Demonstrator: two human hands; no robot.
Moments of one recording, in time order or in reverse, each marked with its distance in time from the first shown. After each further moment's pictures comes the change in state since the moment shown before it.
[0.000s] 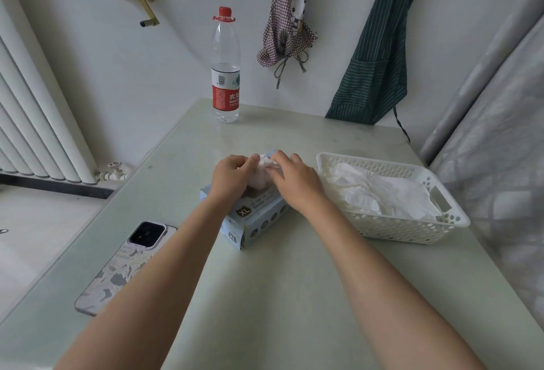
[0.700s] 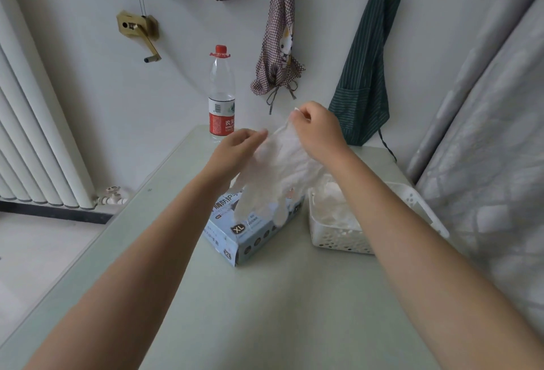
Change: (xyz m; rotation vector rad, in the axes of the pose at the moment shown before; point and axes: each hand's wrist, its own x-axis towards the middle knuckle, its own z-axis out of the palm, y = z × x) left_hand 0.001 0.092 -0.021 -0.192 -0.246 0.222; right_hand 0.030 -0.018 -0.131 0.394 0.316 0.040
